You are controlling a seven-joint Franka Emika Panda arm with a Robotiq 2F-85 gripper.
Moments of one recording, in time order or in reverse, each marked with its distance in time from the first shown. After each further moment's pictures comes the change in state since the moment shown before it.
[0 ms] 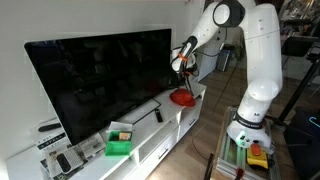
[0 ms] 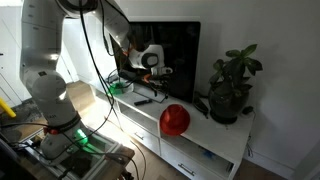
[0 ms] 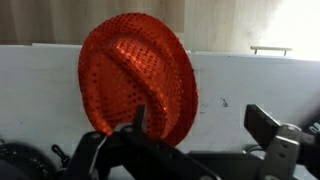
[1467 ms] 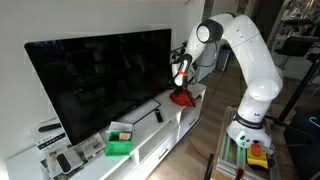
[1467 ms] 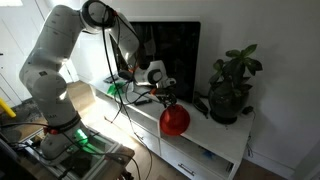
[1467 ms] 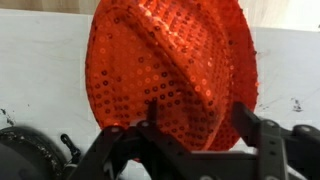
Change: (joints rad) arm 0.019 0.277 -0.067 0.092 -0.128 0.304 0.112
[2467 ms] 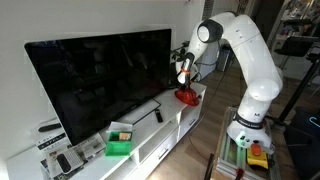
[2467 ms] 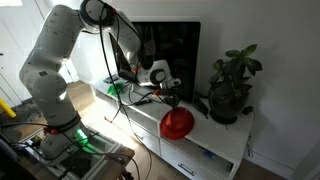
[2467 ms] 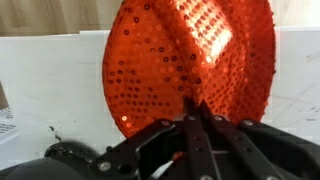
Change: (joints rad) arm -0.001 -0.009 -0.080 -0.001 0.001 -0.001 0.042
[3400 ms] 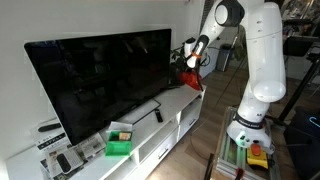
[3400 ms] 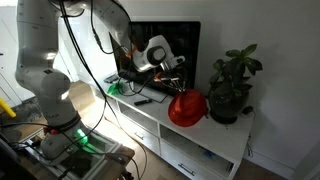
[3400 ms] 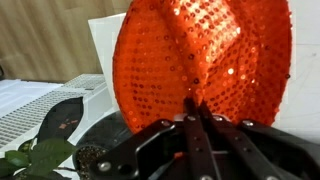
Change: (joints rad) arm 0.170 -0.309 -0.294 -0.132 -0.173 0.006 0.079
